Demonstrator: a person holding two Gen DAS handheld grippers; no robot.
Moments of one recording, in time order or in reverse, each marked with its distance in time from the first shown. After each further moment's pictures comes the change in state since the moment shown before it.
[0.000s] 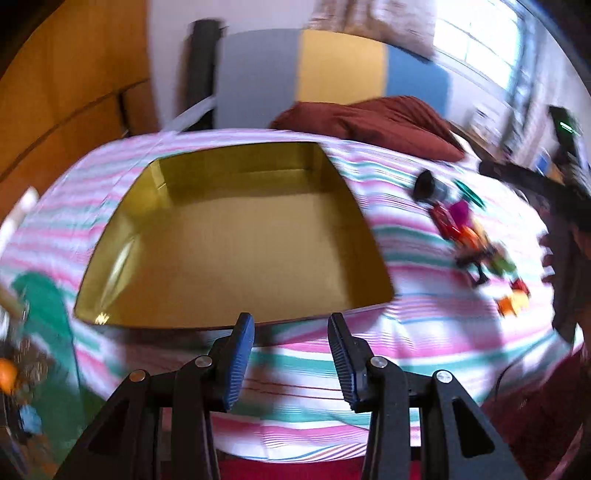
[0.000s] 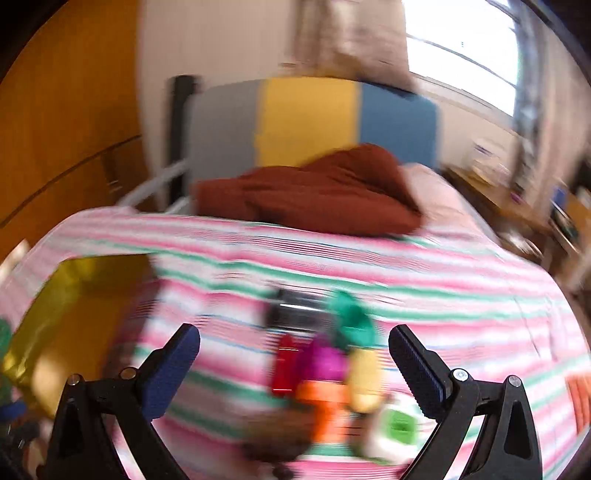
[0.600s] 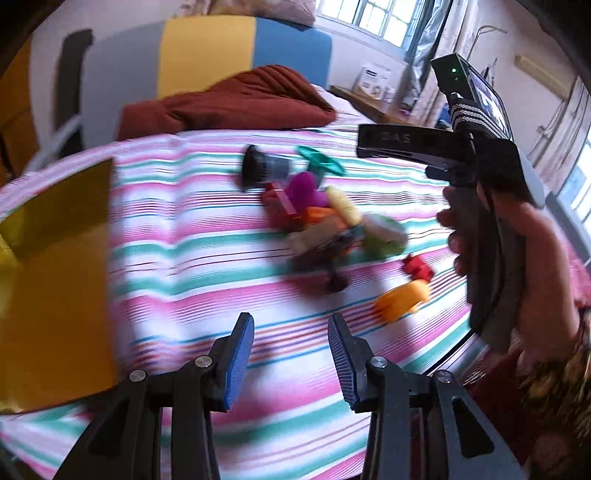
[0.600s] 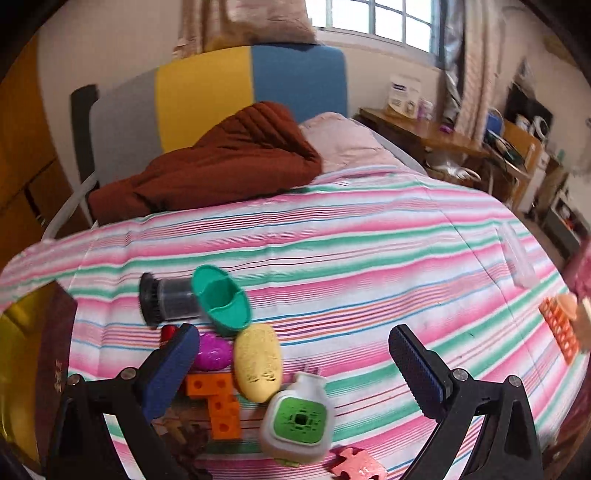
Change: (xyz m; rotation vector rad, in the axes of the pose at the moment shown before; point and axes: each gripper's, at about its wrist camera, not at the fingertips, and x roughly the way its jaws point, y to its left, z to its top) left arm 0.049 -0.143 0.034 0.201 0.081 -0.365; right arm 0.024 -0.083 -0.009 0.230 0.131 -0.197
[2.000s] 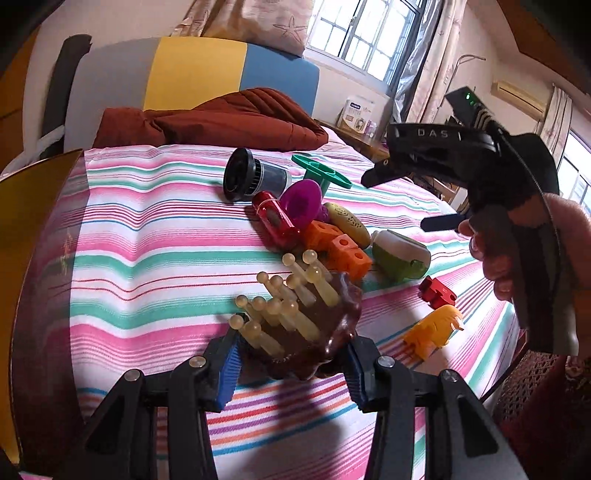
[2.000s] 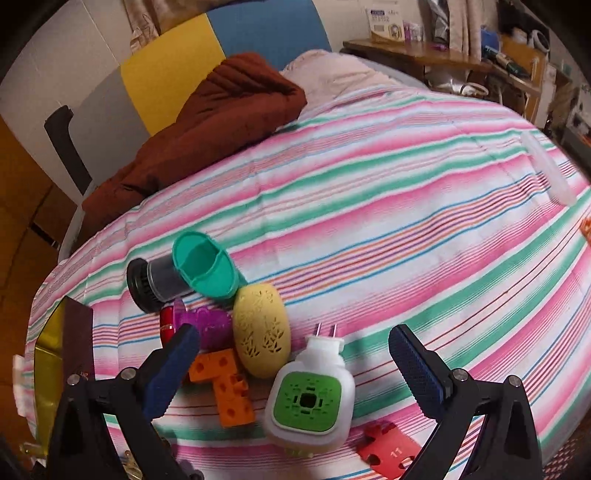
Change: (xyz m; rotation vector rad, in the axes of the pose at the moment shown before) left arm 0.059 0.031 -0.022 0.002 -0.191 -0.087; right arm 0.040 -0.022 -0.016 0.192 0.223 0.155
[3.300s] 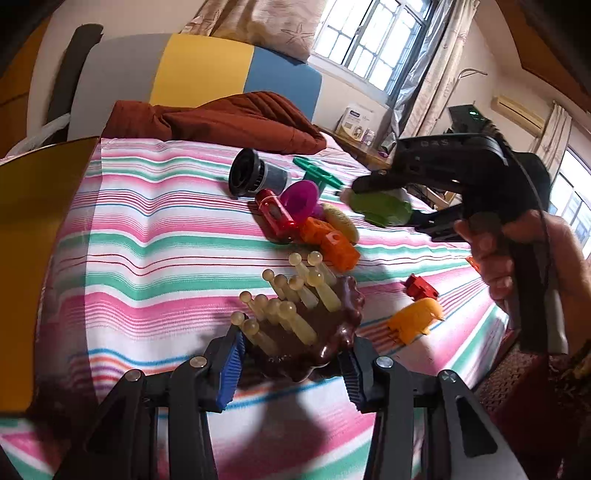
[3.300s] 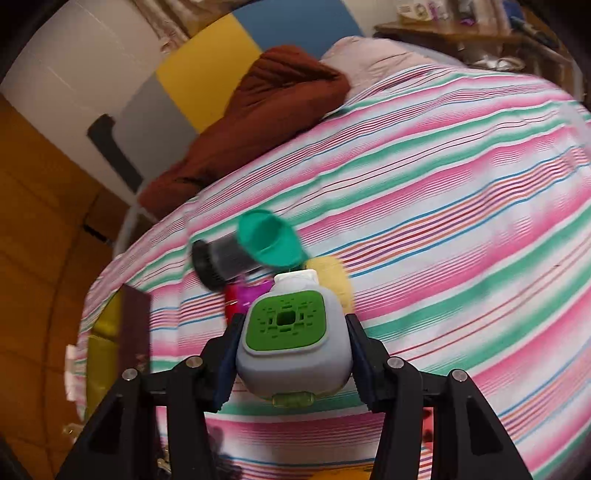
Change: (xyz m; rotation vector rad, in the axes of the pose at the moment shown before) left arm -0.026 0.002 -0.015 -0.040 -0.019 -0.044; right arm -0.016 0.008 -0.018 0.019 0.030 0.262
